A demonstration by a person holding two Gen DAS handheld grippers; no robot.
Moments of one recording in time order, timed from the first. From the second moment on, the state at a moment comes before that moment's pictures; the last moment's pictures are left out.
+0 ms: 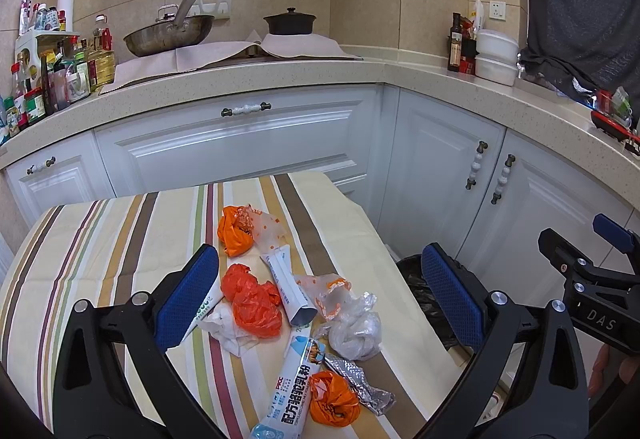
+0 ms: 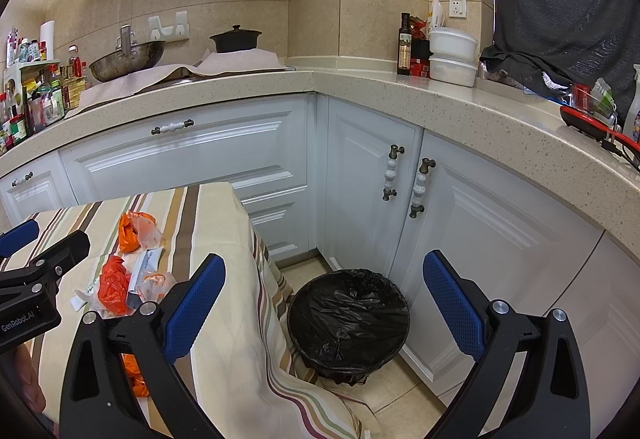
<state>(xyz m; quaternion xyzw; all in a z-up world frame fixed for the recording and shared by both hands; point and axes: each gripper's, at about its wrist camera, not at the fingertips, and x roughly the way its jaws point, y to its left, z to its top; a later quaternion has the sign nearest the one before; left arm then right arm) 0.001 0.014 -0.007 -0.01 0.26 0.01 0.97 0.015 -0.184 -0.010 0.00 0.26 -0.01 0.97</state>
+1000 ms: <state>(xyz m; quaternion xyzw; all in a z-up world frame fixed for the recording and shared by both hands) -0.037 0.102 -0.068 -0.02 0.35 0.08 0.93 -0.003 -0.122 -0.100 -0.02 0.33 0.14 0.94</state>
